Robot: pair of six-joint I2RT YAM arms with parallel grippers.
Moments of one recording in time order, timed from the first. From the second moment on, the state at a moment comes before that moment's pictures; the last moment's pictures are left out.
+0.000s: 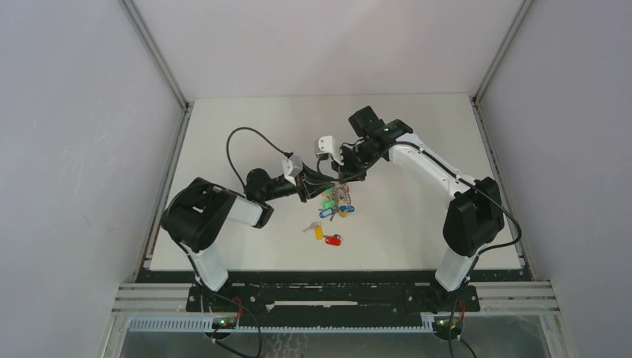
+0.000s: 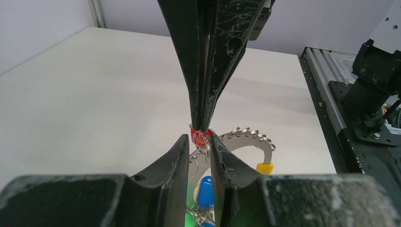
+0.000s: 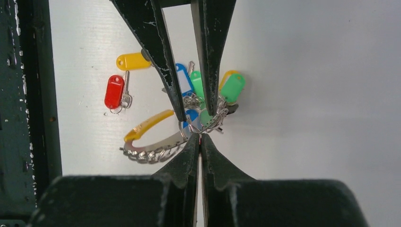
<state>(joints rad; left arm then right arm) -0.50 1.78 0.58 1.44 0.86 -0.24 0.55 1.74 1.56 -0.96 -0.60 -0.91</state>
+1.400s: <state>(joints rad) -0.54 1.91 0.63 1.44 0.81 -0.36 0.58 1.74 1.52 -0.89 -0.56 -0.85</state>
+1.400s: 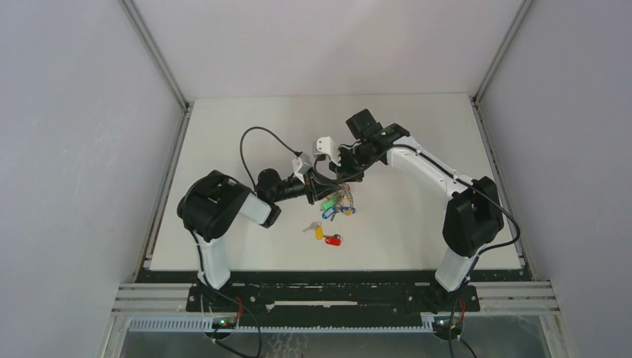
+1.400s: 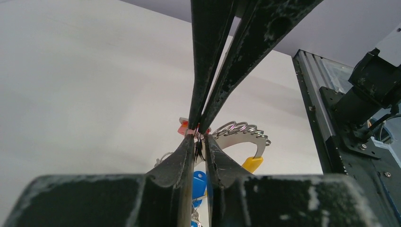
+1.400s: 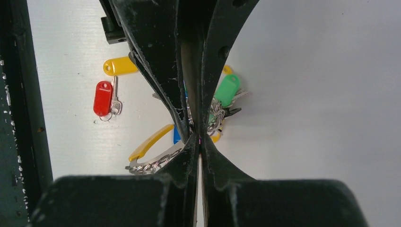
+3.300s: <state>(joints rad) -0.51 1.48 0.63 0.88 0.32 -0.33 0.29 1.02 0.92 -0.38 -0.17 0.06</state>
